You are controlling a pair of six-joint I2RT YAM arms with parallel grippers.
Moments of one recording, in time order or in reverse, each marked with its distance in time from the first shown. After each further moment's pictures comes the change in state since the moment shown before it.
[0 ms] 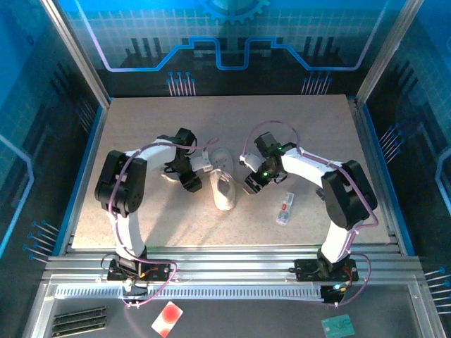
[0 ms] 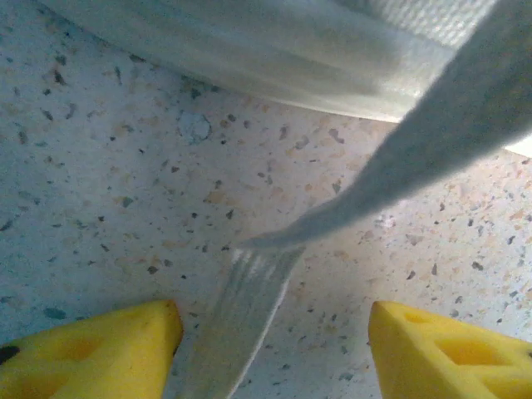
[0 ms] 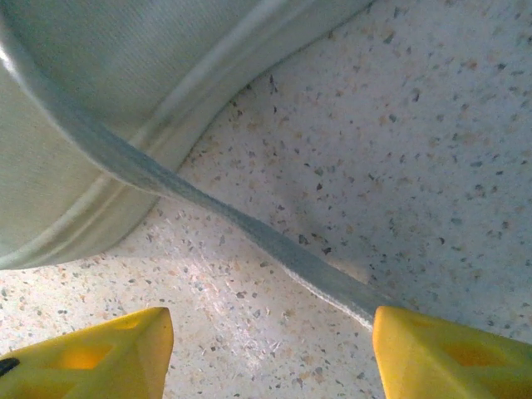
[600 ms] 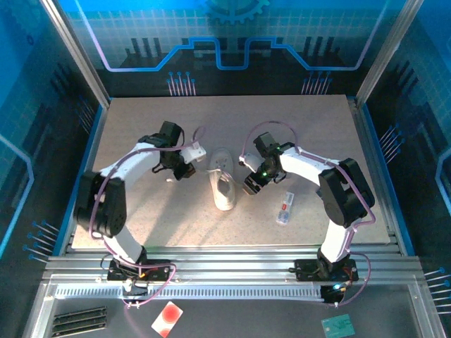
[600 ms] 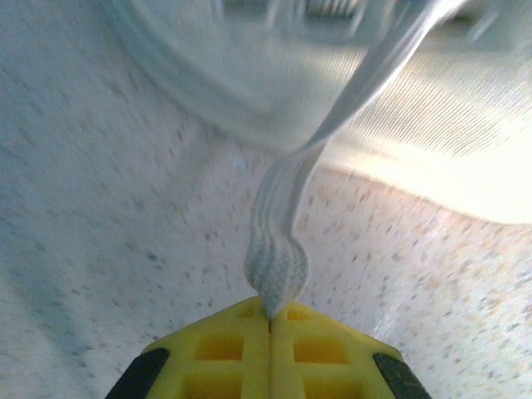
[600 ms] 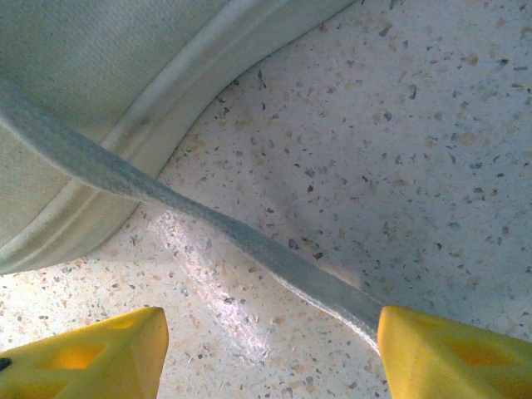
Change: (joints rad) left arm 0.047 -0.303 -0.100 0.081 0.140 -0.076; right arm 0.000 0.018 0.003 0.009 0.013 -0.006
